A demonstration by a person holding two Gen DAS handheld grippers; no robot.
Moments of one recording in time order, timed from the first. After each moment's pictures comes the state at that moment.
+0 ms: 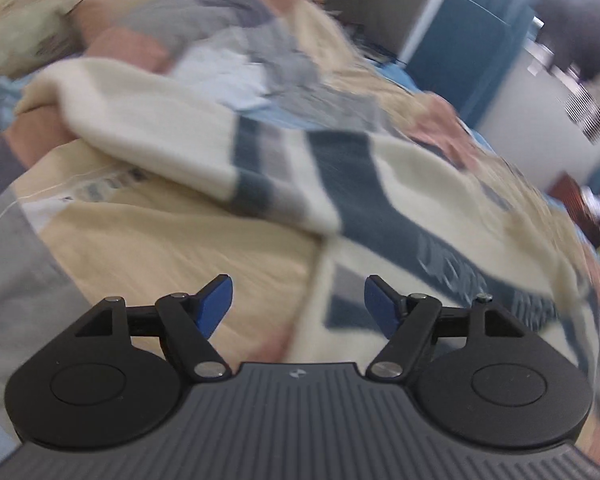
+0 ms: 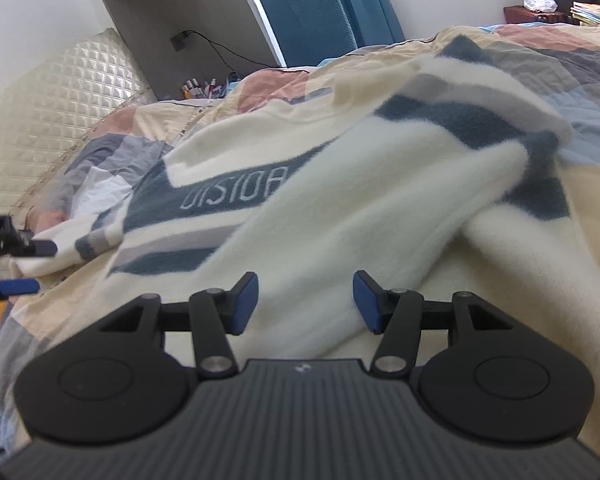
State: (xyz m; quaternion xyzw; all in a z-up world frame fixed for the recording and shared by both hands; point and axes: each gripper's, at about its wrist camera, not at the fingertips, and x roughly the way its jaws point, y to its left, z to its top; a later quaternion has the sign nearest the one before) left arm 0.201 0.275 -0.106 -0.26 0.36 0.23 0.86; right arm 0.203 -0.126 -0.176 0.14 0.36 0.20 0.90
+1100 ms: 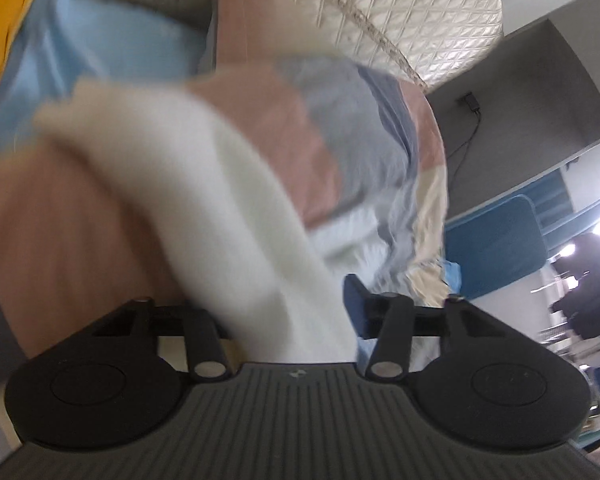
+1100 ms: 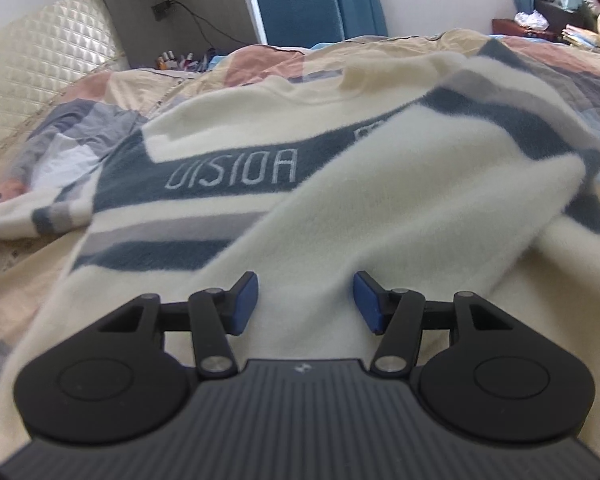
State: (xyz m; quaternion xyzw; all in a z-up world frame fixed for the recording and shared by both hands) left arm 0.220 0.555 -0.157 -0.50 0.19 0.28 0.80; right arm 0.222 -0.057 -0.186 0.07 0.38 0.14 0.91
